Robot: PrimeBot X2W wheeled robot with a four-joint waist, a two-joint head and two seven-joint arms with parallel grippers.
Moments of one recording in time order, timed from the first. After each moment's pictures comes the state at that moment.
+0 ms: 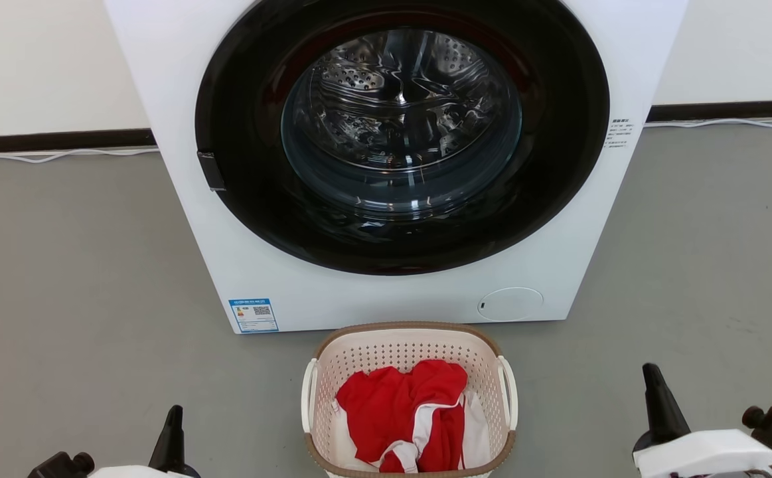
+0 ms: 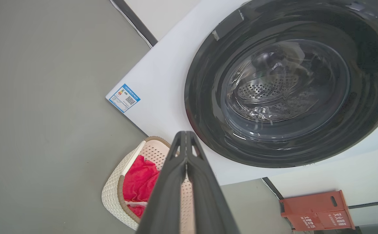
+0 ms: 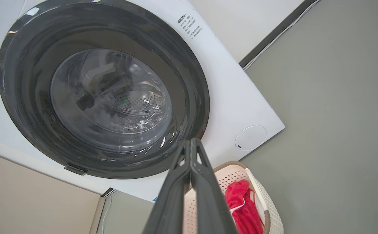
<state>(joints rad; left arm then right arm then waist) 0.03 0.06 0.07 0.35 -0.95 -0.06 -0.07 0.00 -0.04 -0.10 0.33 0.77 0.12 -0.07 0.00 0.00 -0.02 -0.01</state>
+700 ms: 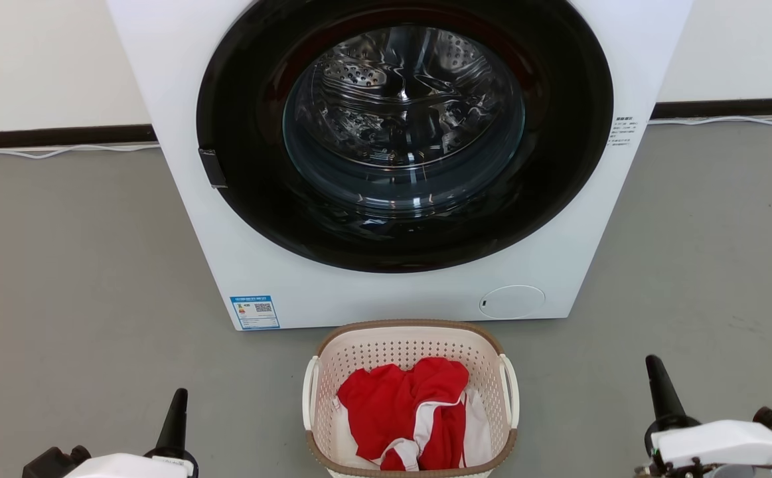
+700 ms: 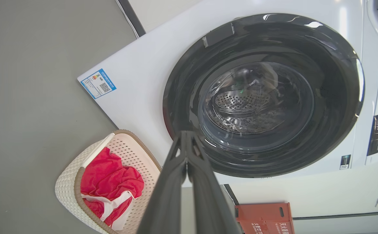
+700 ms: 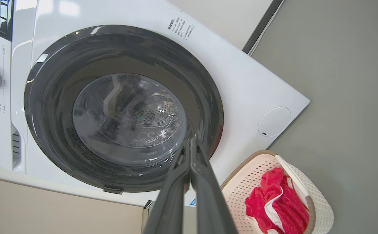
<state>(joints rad) 0.01 0.06 0.07 0.32 -1.17 -0.08 -0.01 -0.02 -0.04 -0.11 0.31 1.05 0.12 -0.01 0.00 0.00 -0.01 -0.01</state>
